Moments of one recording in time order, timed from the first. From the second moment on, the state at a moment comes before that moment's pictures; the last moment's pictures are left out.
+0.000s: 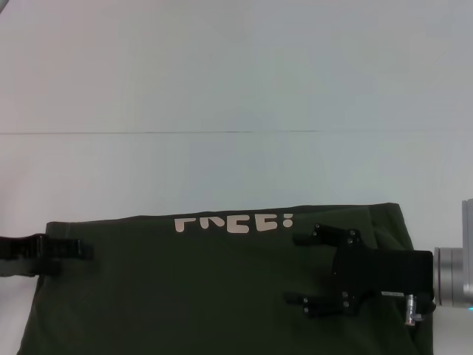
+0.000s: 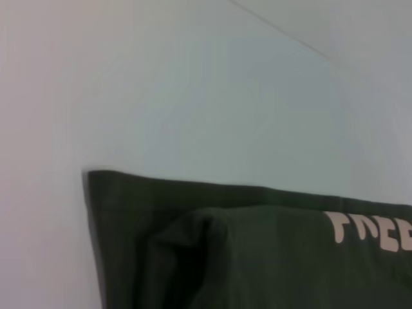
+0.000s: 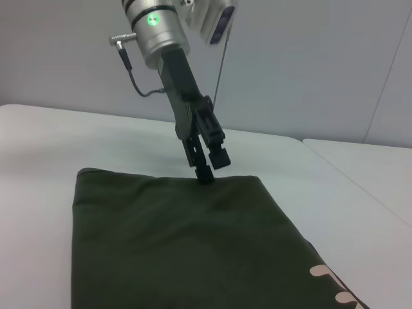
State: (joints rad) left arm -0.65 -1.95 0.34 0.71 2.63 1.51 -2.37; right arm 0.56 2.10 -0.83 -0.52 -1.94 -1.42 0.83
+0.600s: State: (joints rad) left arm -0.64 -1.97 0.38 0.68 2.64 1.41 -2.38; right arm 0.56 2.10 -0.84 -0.52 -1.94 -1.40 0.83
